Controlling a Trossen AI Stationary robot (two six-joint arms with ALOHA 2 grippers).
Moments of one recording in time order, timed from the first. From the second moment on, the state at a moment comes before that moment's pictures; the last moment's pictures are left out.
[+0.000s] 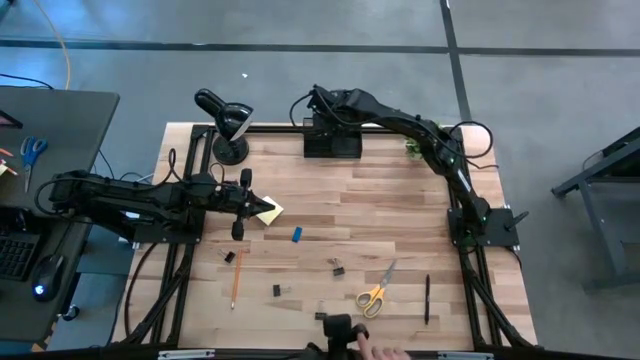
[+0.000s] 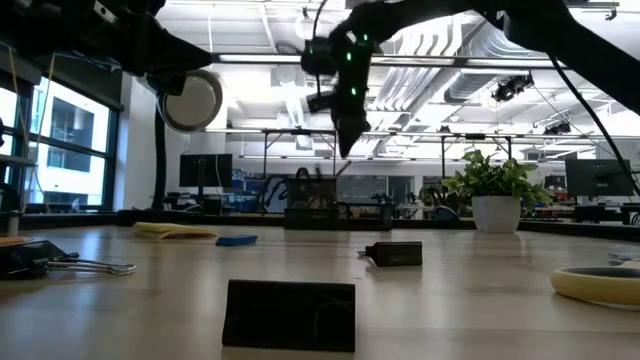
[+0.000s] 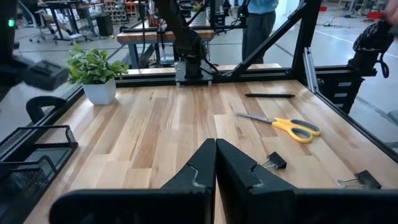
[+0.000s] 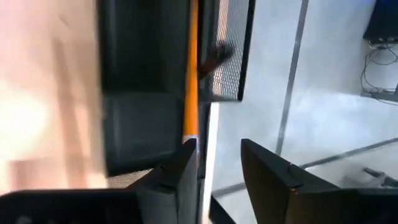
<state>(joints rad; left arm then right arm) 0.13 0.72 0.29 0.25 0.05 0.04 -0.46 2.25 2.26 -1.19 0.37 -0.63</state>
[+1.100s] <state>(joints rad) 0.13 0.69 0.42 -0.12 -0.01 -0.03 -0.23 2.12 2.28 -1.27 0.08 -0.12</state>
